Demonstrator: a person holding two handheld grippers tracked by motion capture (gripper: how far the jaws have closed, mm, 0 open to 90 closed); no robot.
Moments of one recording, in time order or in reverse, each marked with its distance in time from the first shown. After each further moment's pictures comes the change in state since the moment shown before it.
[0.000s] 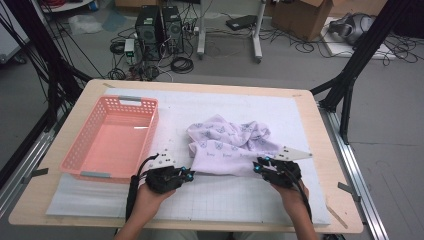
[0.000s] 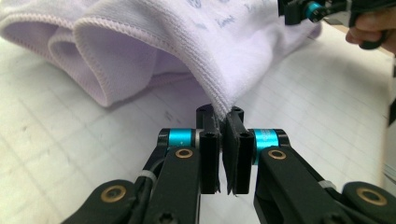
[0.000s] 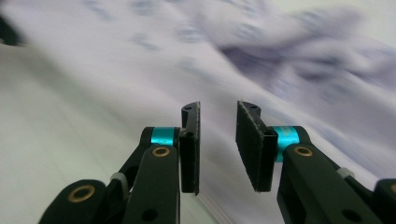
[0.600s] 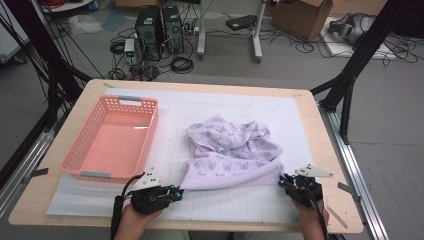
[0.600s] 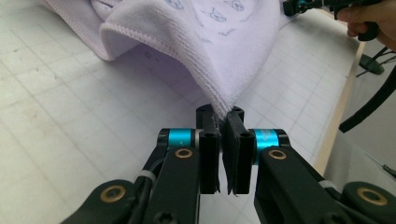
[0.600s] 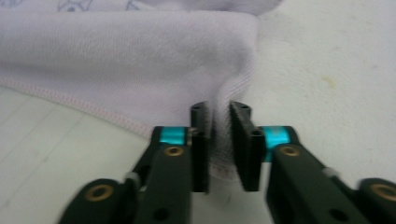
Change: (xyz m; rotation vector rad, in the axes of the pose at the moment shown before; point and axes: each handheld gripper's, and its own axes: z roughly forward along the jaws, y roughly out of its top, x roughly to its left) left arm -0.016 -0.038 -0.034 0.009 -0.018 -0.033; right arm -0.002 -0.049 -0.033 0.142 -0.224 0.108
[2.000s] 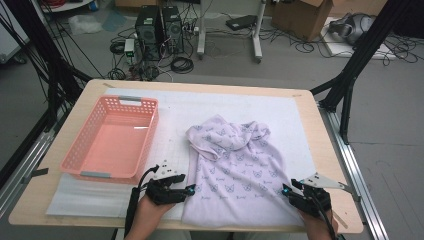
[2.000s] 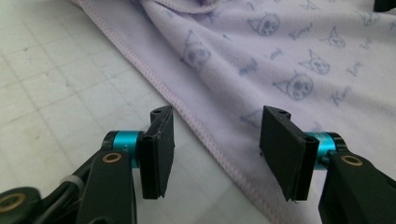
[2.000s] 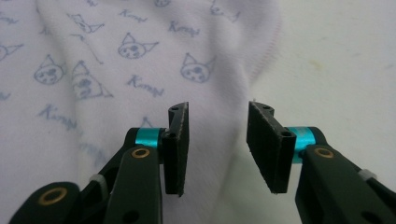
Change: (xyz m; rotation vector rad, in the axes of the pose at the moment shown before) left arm 0.008 0.022 0.053 0.072 0.145 -0.025; right arm -0.003 -0.013 -0.014 -0.024 0.023 0.008
